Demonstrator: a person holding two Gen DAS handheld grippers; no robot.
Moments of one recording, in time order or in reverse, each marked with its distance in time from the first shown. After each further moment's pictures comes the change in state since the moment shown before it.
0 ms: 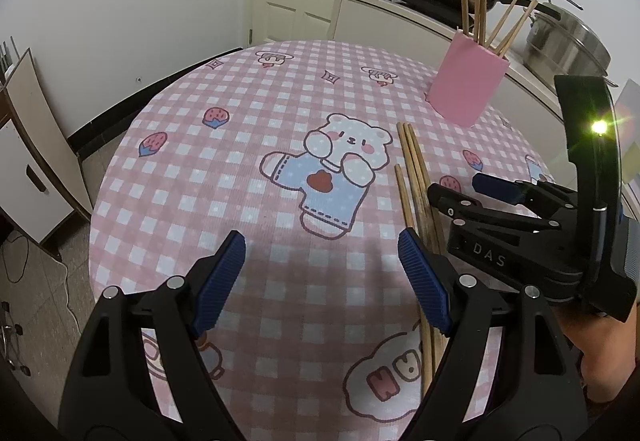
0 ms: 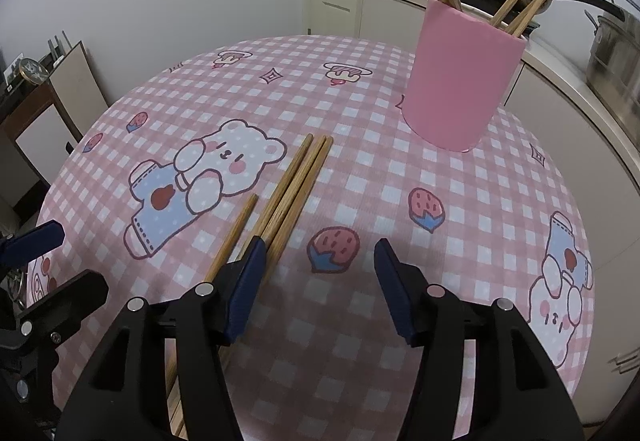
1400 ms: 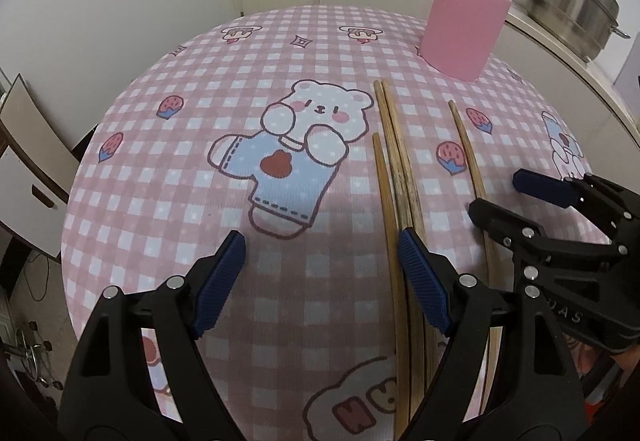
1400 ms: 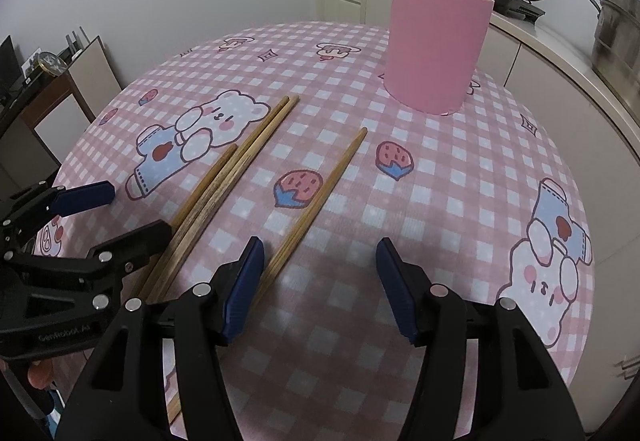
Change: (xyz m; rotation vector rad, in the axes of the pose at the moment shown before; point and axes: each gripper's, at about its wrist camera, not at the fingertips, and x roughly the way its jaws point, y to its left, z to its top) left arm 0.039 -0.042 0.001 0.102 0.101 0.073; right arm -0.012 -0.033 -0.033 -0.014 0.012 0.079
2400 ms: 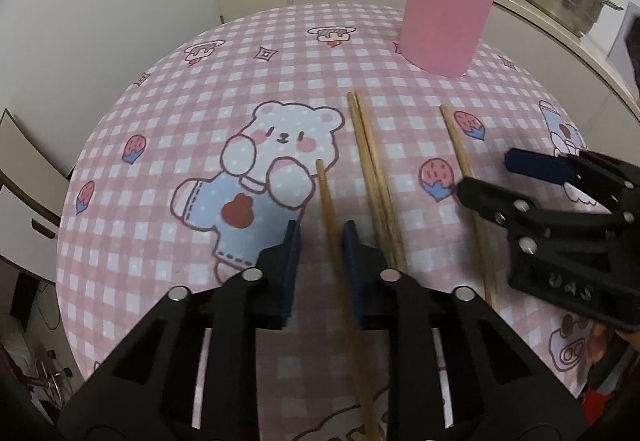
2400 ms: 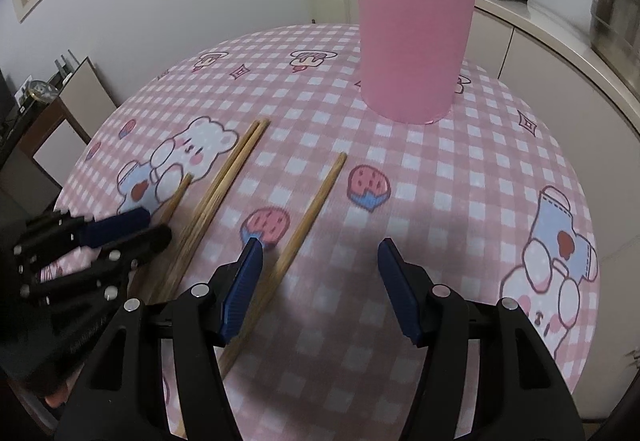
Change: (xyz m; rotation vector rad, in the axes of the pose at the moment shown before) left arm 0.020 -0.021 0.026 0.100 0.031 -0.005; right arm 0.012 -0.022 0.026 0.086 0.026 0.022
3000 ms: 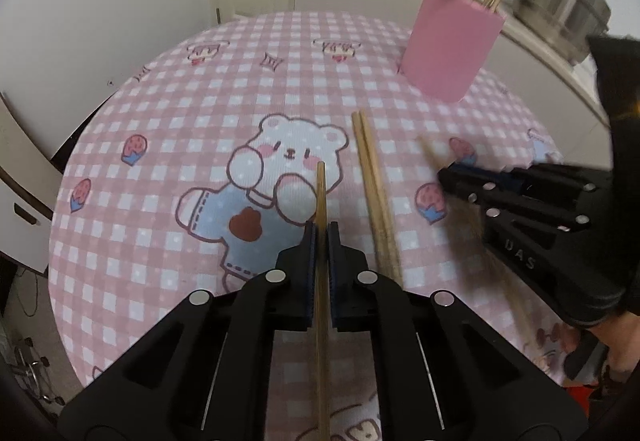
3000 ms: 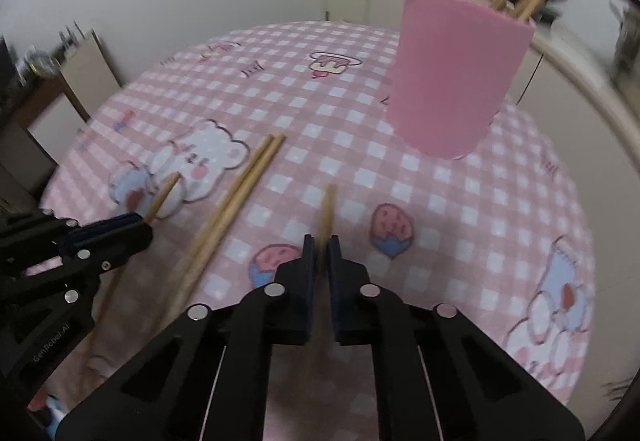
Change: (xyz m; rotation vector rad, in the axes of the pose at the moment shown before) left arm -0.016 0.017 0.011 -0.077 -0.013 -0.085; right arm 0.013 0.011 0.021 -0.069 0.037 0.023
